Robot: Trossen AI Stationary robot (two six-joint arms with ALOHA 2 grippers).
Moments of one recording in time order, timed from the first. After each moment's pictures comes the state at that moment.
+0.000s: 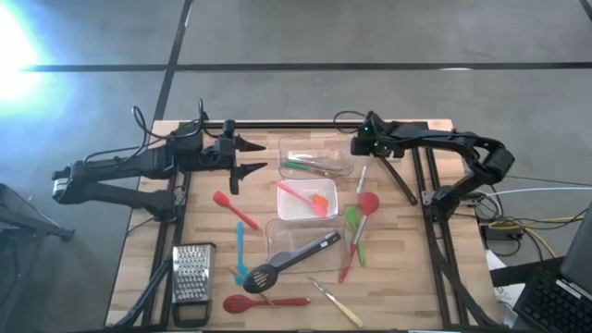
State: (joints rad) left arm 0.19 0.90 0.88 -0.05 0.04 0.15; right arm -0.72 1.51 0.84 -0.53 0.16 0.89
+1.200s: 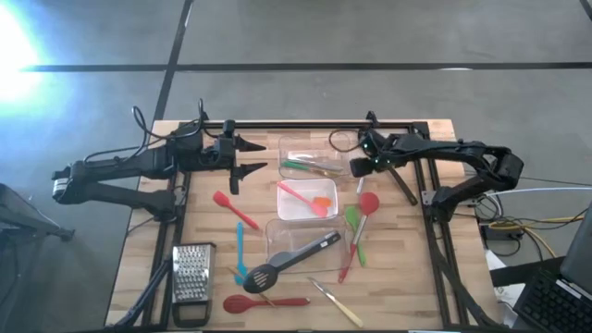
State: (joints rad) left arm 0.19 0.90 0.88 -0.05 0.04 0.15; right arm -0.55 1.42 0.77 -0.62 0.08 0.77
